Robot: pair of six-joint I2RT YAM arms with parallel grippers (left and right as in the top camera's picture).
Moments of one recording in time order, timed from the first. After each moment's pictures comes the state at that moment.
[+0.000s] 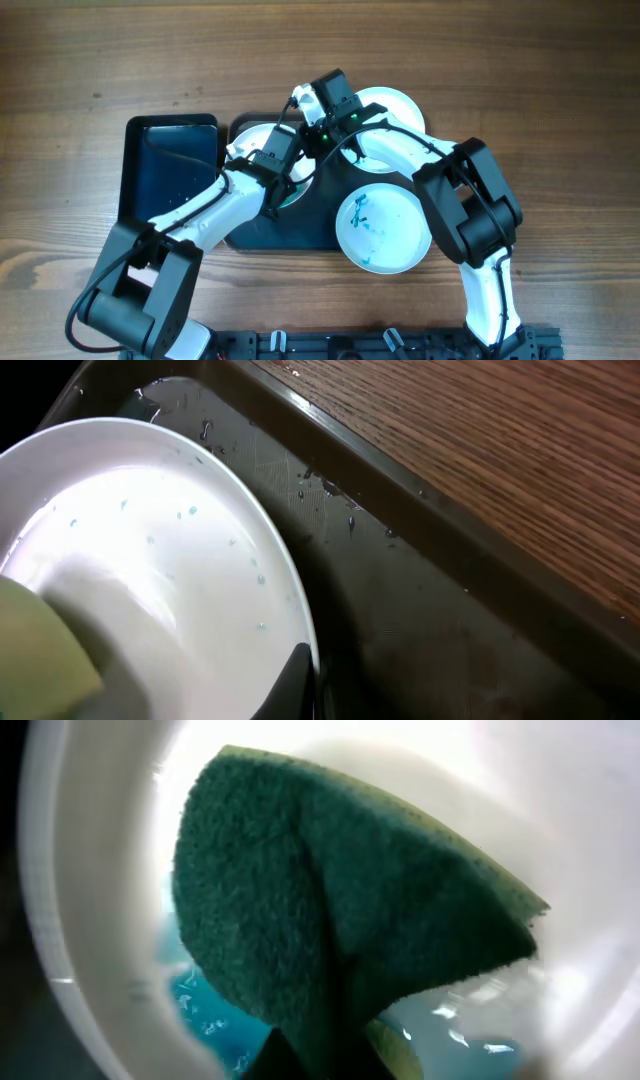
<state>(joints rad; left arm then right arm) -0.48 1.70 0.89 -0.54 -0.25 -0.98 0.56 2.20 1.48 -0.28 -0.32 0.03</state>
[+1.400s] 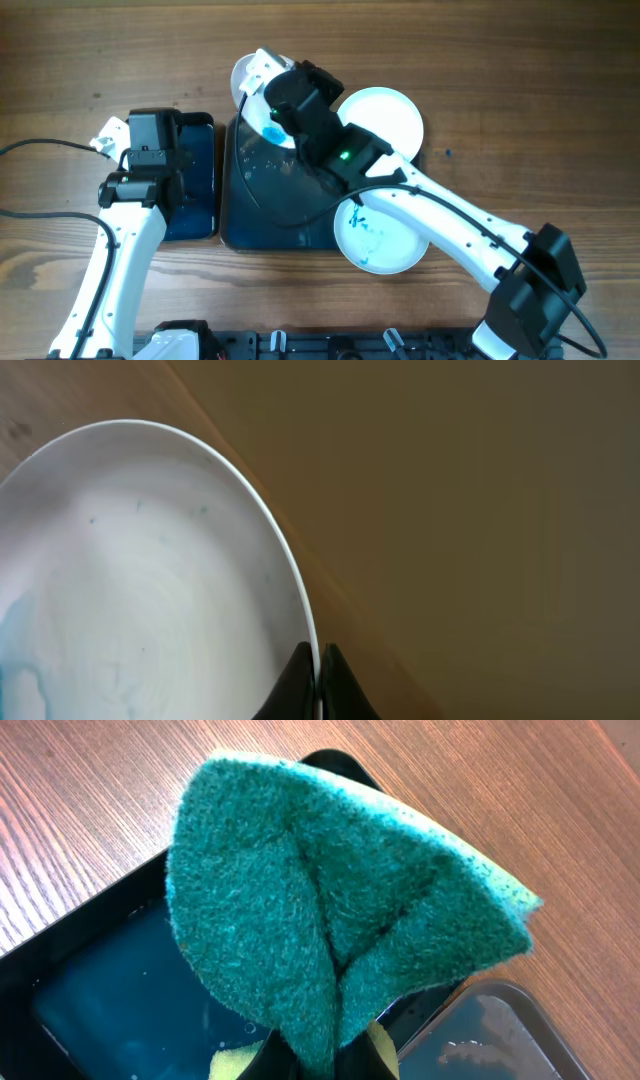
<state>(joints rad) 0.00 1.29 0.90 -0.61 -0.38 -0.87 0.83 1.78 1.48 -0.18 0.62 -0.59</state>
